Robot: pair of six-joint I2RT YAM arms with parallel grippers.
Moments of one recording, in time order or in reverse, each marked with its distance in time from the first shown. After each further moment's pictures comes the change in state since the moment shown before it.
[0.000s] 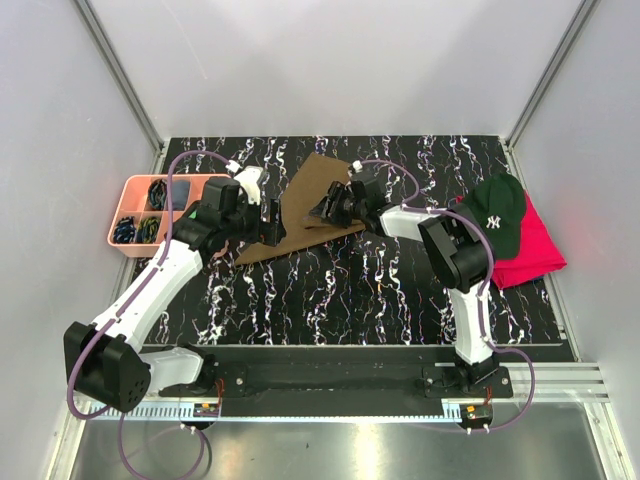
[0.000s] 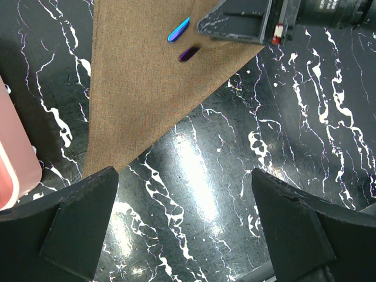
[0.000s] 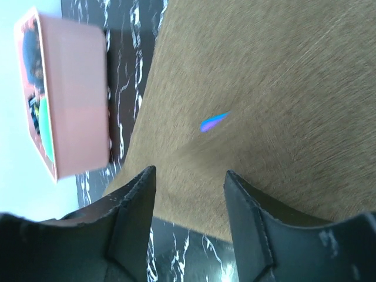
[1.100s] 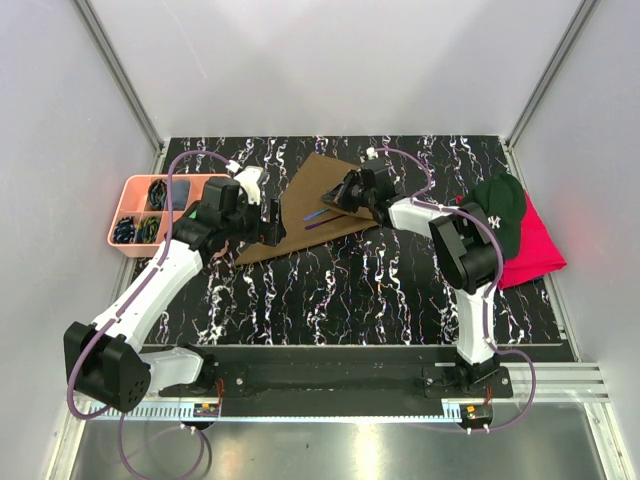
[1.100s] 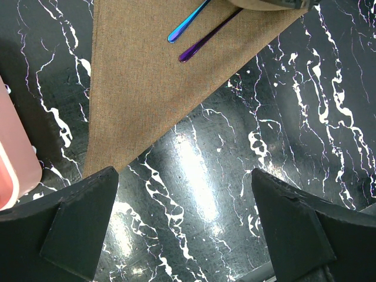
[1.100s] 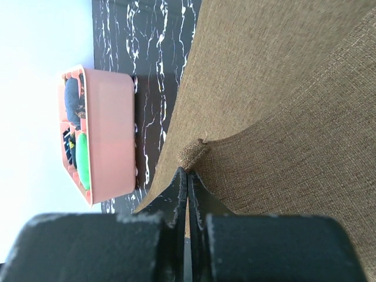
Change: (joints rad) left arm 0.000 0.000 0.000 0.000 0.000 0.000; right arm -0.053 -0.050 0.027 0.001 0.023 0.048
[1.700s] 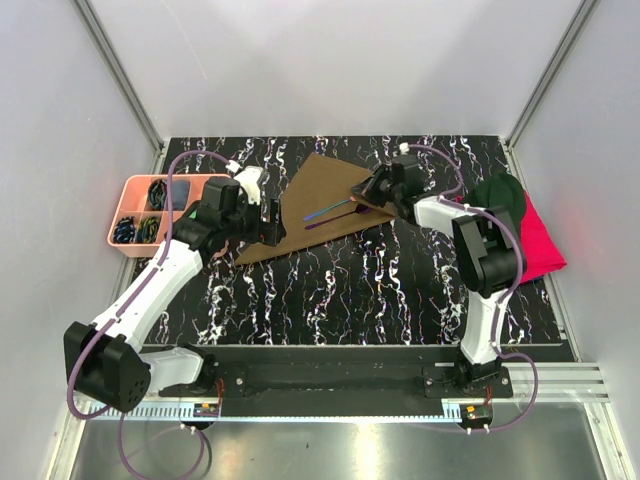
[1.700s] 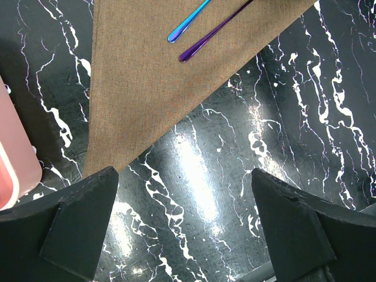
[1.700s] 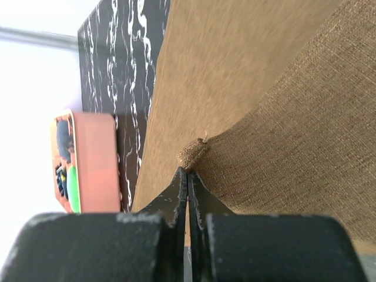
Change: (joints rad) left arm 0.000 0.000 0.000 0.000 0.000 0.000; right arm -0.153 -0.104 -0.100 -0.007 0.020 -0.043
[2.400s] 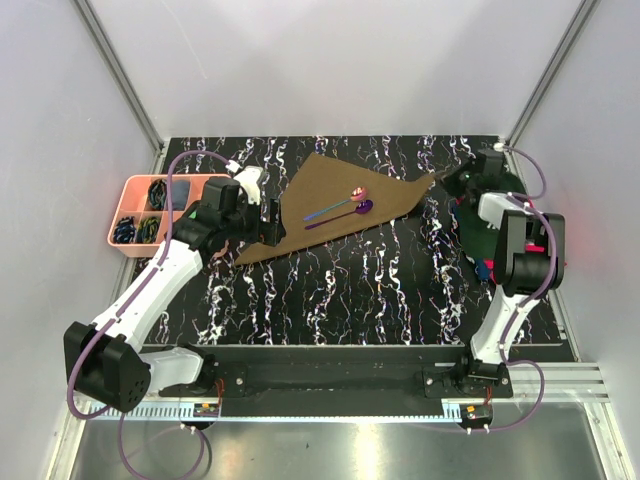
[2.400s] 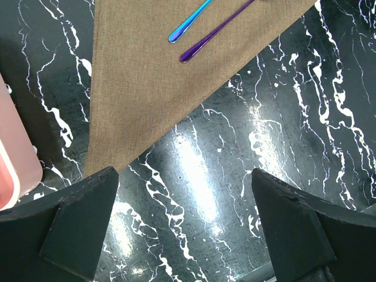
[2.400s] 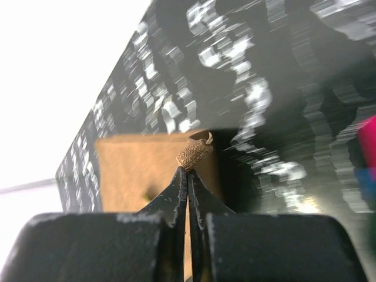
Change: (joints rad) left arm 0.000 0.000 0.000 0.000 -0.002 0.000; right arm -0.441 -0.039 -0.028 -0.066 0.042 -0.032
